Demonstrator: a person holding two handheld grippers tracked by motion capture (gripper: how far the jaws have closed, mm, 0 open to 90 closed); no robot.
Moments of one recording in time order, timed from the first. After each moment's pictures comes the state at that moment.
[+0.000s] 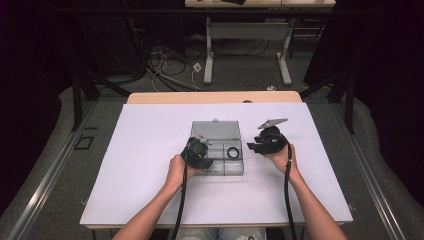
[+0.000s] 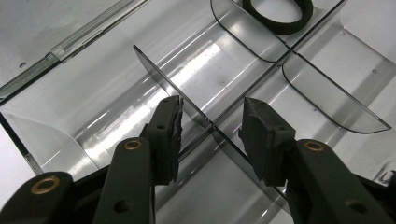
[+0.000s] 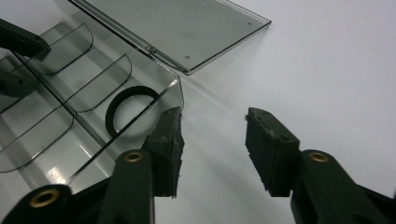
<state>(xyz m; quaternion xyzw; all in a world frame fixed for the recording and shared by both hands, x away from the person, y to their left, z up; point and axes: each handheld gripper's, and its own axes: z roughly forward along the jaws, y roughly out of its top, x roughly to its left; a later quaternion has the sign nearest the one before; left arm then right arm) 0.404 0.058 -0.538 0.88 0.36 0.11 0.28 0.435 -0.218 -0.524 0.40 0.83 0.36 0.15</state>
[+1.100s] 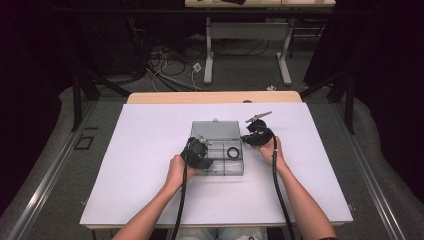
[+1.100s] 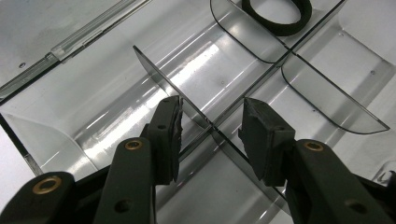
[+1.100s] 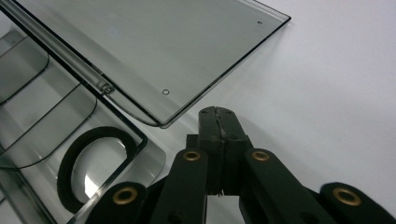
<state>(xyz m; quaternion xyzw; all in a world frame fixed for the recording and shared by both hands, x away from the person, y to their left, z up) 0.403 0.059 -0.538 0.88 0.36 0.11 0.29 0.480 -0.190 -0.549 0.43 0.83 0.34 0.11</state>
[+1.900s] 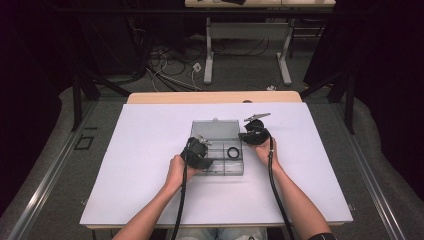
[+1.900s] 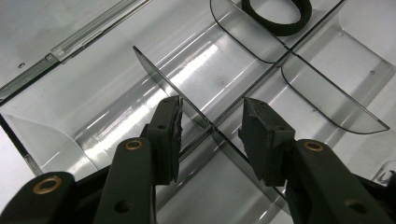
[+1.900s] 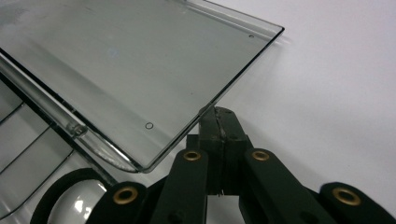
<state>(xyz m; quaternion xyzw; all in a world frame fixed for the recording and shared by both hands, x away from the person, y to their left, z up) 0.403 0.059 -0.538 0.88 0.36 0.11 0.29 0.488 -0.183 -0.561 0.45 0.80 0.37 0.14</state>
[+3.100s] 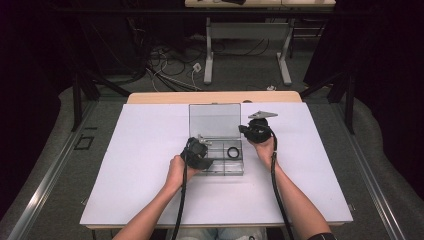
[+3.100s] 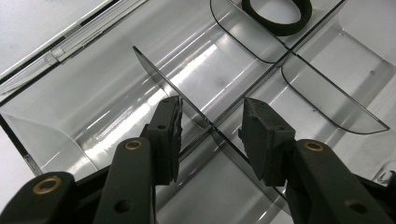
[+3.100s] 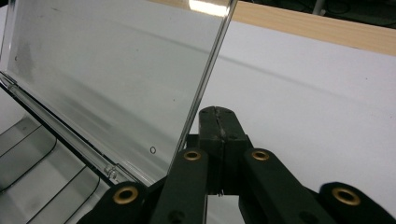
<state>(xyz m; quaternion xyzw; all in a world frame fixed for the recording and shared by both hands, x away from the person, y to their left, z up) 0.402 0.060 -0.539 0.88 0.36 0.11 0.29 0.477 -0.187 -0.542 0.44 0.76 0.45 0.19</state>
